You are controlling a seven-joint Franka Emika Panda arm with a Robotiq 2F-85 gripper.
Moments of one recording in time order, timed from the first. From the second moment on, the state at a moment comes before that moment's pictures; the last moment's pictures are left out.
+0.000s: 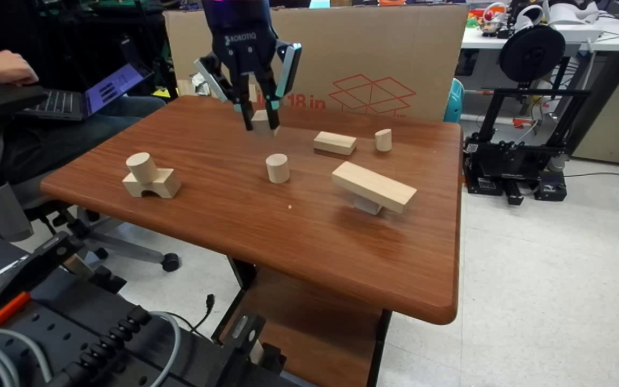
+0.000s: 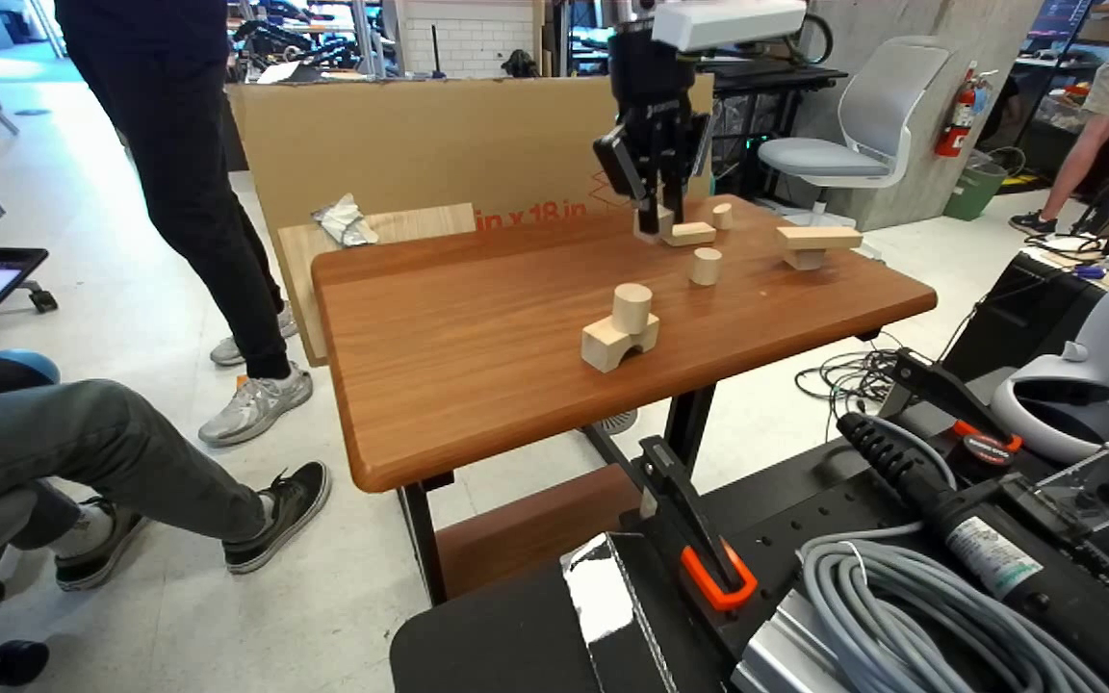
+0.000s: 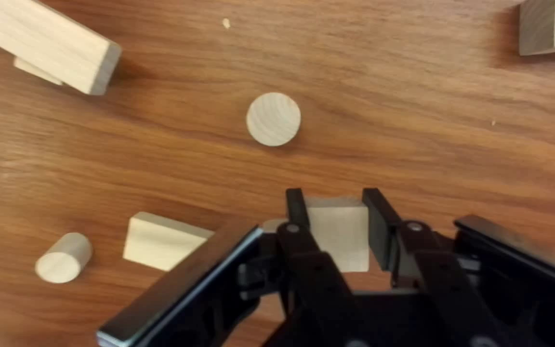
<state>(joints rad) 0.05 0.52 -0.01 -1.91 -0.19 2.27 -0.06</state>
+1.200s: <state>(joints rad) -0.18 0.22 -0.13 -2.16 0.07 2.22 -0.09</state>
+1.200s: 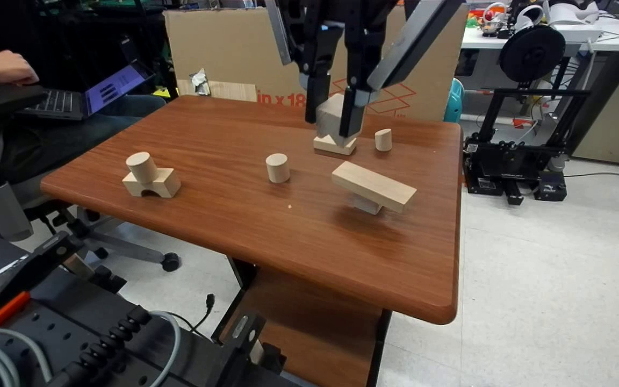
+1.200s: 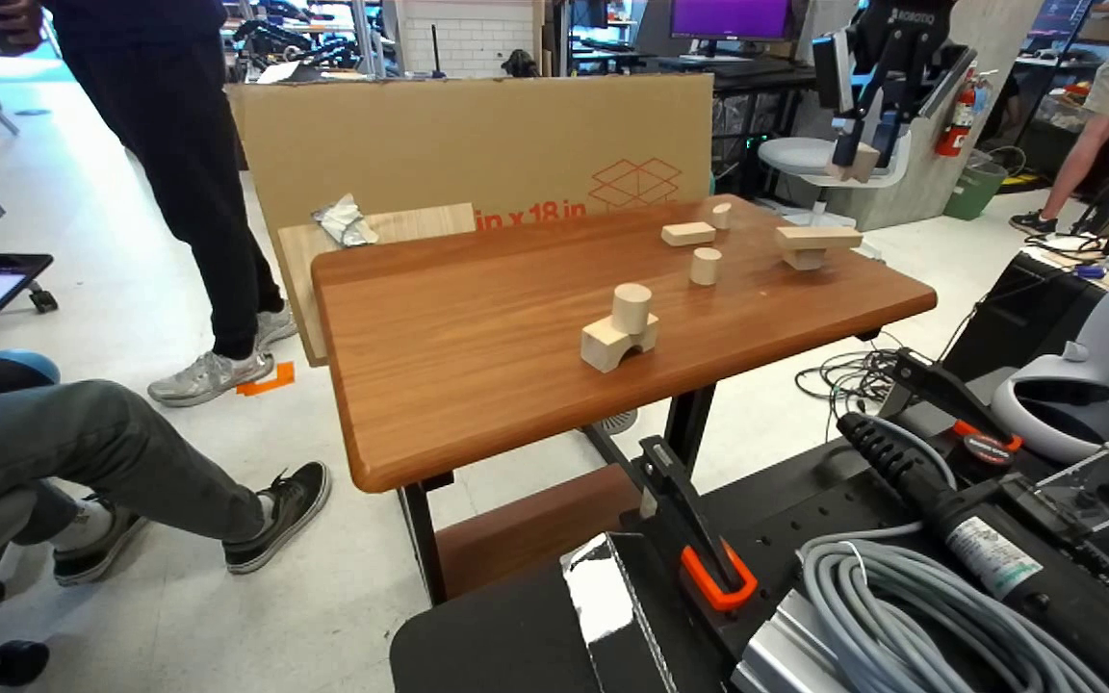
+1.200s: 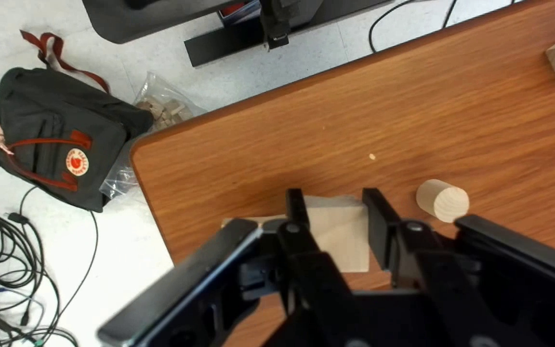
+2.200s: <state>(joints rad) -0.21 0.29 -0.16 -2.12 0.09 2.22 -0.04</state>
